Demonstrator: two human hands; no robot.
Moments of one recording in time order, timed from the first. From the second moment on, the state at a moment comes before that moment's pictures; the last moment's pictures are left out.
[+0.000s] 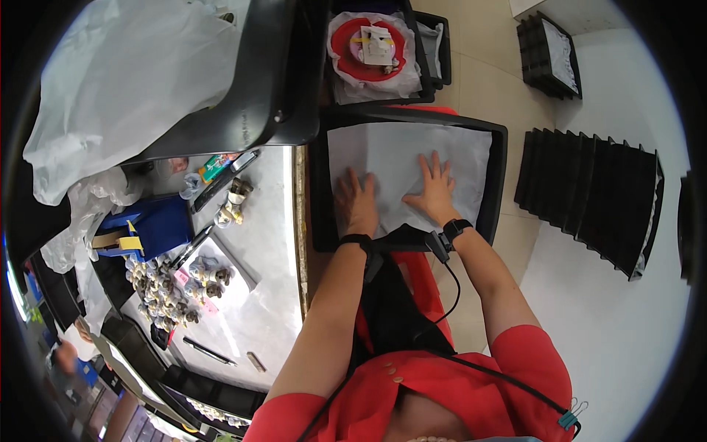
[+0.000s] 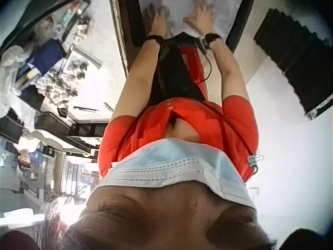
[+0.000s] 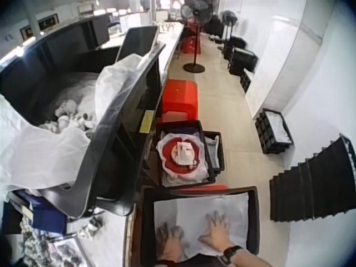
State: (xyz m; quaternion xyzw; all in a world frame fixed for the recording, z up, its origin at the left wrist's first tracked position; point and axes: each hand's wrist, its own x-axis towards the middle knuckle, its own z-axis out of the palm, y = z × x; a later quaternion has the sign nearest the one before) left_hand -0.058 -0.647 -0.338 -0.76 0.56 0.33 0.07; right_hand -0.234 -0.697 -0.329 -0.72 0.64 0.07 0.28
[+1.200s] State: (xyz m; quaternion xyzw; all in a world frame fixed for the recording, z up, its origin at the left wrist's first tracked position) left_hand -0.070 -0.627 -0.290 -0.82 0.46 0.34 -0.02; right_hand -0.307 -0.696 -0.320 -0.76 0.60 0.14 0.22
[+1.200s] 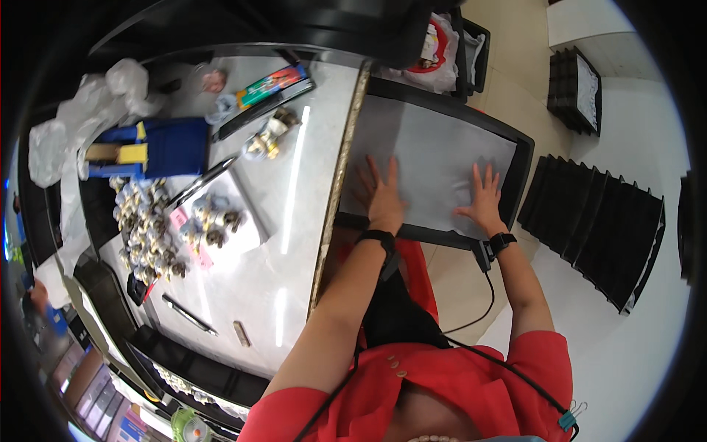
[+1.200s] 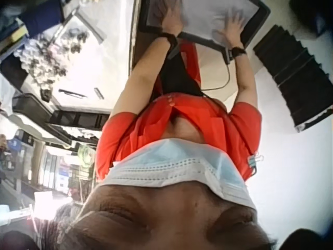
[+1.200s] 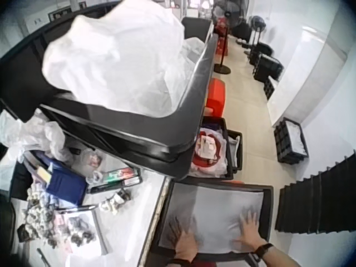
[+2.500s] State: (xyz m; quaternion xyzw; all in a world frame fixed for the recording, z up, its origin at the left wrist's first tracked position) left_hand -0.207 -0.051 -0.152 -0.81 0.03 0.23 -0.53; right_hand -0.162 -0.553 -0.104 -0.89 0.04 -0.14 0.43
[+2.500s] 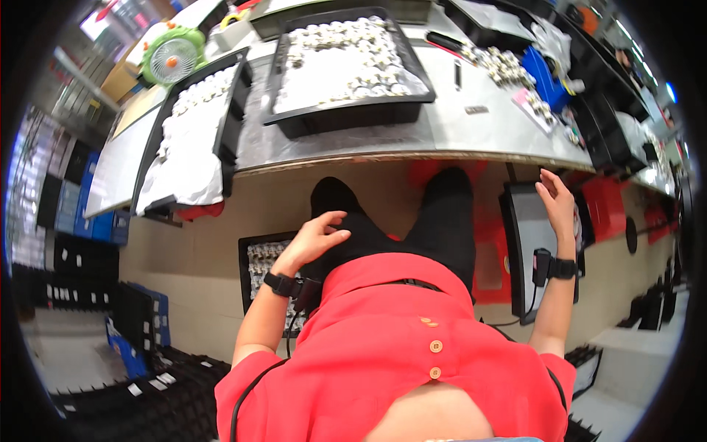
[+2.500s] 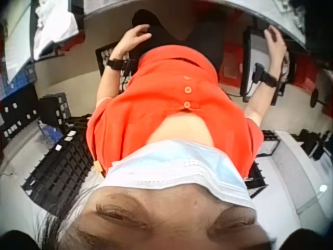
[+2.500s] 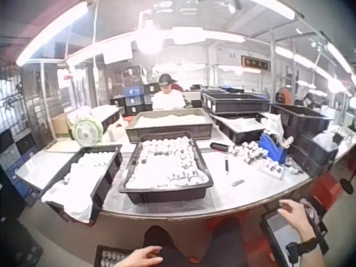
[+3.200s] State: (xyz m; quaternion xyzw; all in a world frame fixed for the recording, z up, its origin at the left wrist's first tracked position) left_hand -0.215 -0.073 -0.057 -0.87 0.10 0.12 -0.47; right_hand -0.234 -0.390 0.140 -0.67 -0.71 -0.17 0.14
